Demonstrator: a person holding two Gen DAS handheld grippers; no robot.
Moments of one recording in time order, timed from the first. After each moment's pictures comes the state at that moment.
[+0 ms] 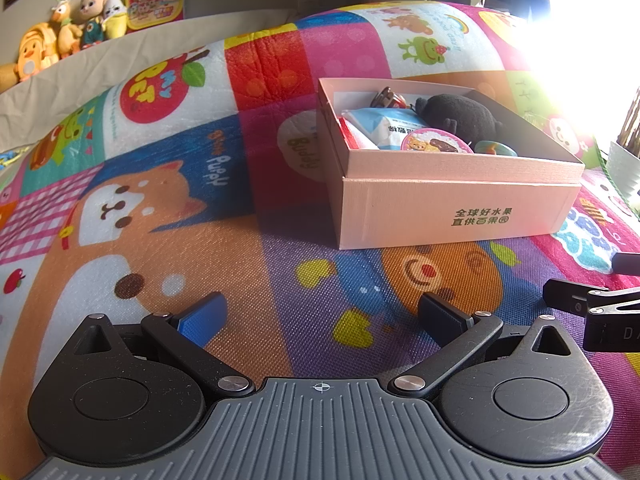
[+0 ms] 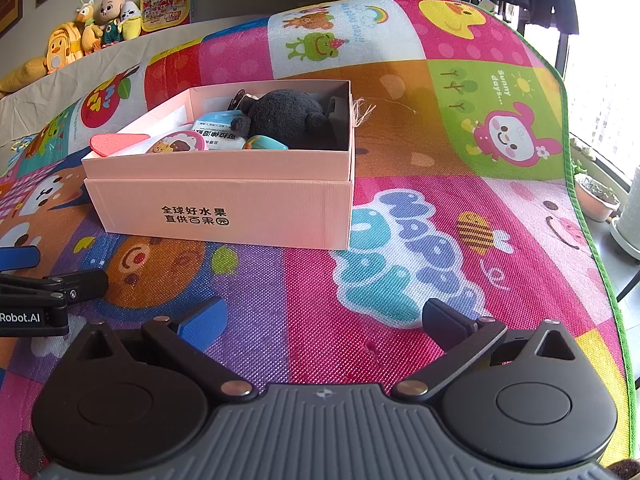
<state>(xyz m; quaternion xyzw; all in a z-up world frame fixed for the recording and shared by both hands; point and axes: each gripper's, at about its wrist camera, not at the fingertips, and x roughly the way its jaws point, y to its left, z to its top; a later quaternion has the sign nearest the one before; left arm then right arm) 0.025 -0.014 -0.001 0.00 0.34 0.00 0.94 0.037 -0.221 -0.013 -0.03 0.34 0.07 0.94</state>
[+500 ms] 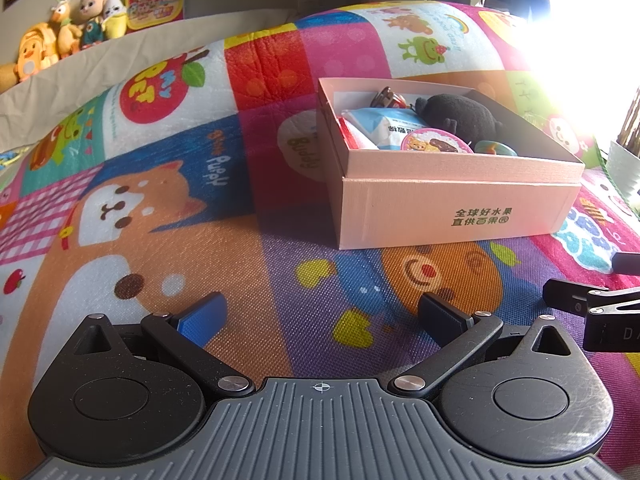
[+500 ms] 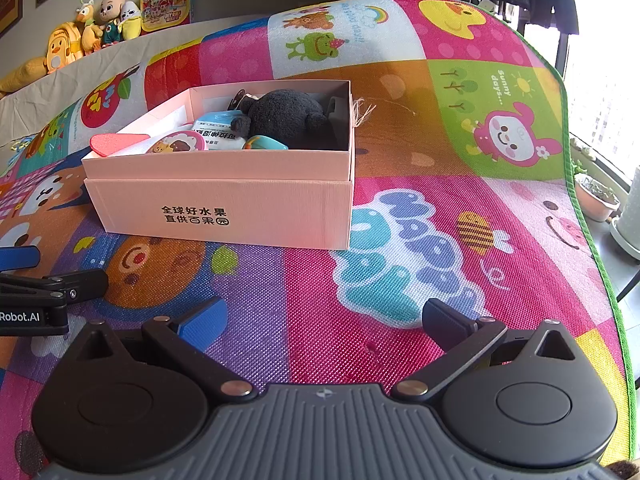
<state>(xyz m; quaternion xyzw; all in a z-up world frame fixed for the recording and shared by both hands) 0.025 -0.014 -0.002 0.00 0.34 0.00 0.94 0.037 -0.221 -0.013 -0.03 0.34 0.07 0.94</state>
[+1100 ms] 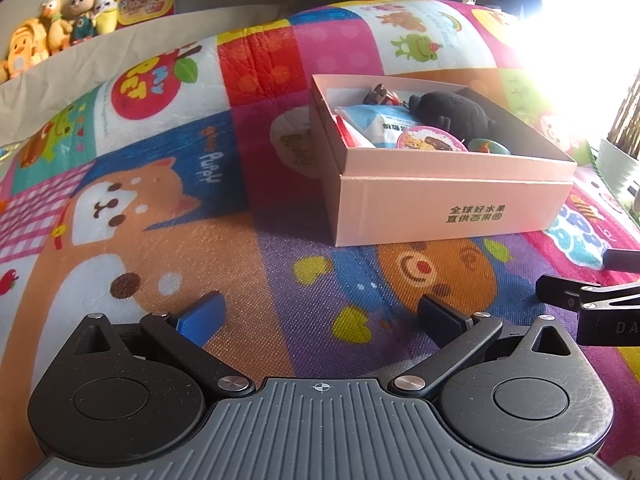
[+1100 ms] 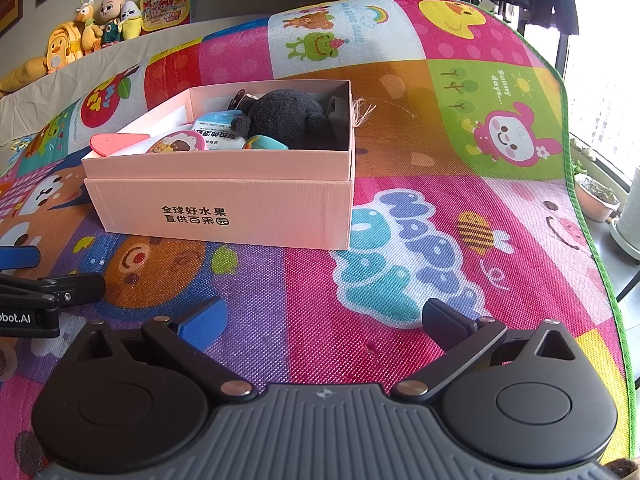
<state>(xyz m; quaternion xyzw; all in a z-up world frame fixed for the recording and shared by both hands) 0.025 -0.010 -0.001 0.00 0.35 -0.02 0.94 0.037 -0.221 -0.013 -0.03 0.34 0.07 0.94</state>
